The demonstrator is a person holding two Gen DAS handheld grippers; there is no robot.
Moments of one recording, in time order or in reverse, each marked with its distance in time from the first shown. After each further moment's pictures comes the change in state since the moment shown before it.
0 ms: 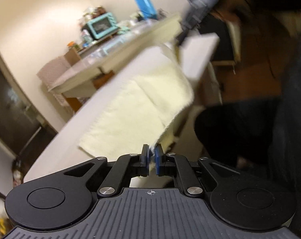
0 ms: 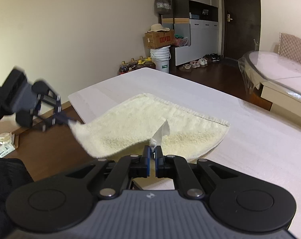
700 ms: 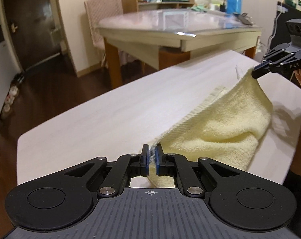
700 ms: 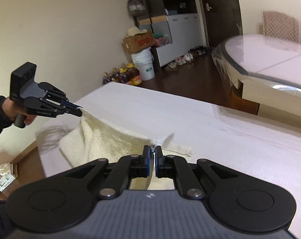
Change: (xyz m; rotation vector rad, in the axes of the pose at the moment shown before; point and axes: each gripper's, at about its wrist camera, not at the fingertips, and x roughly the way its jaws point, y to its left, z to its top) left arm 0.124 0.165 0.030 -0.461 0.220 0.032; right arm 0.079 -0.128 0.050 0.180 0.005 -0.006
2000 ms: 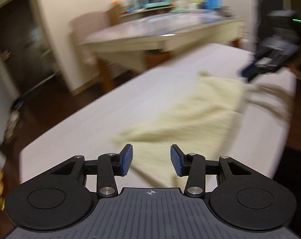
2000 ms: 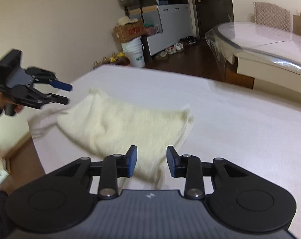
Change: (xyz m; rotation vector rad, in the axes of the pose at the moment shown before) left arm -0.044 -0.046 -0.053 0.198 -0.092 -0.065; right arm -0.009 0.037 -0.054 -0.006 0.056 -0.093
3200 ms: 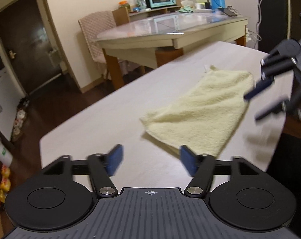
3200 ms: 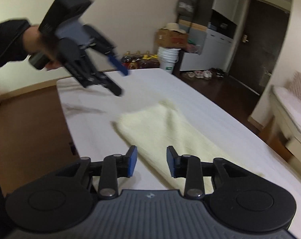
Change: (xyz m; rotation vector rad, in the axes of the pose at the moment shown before) left arm -0.041 0.056 -0.019 -0.040 0.002 0.123; right arm 0.058 0.214 0.022 -0.455 -0.060 -0.030
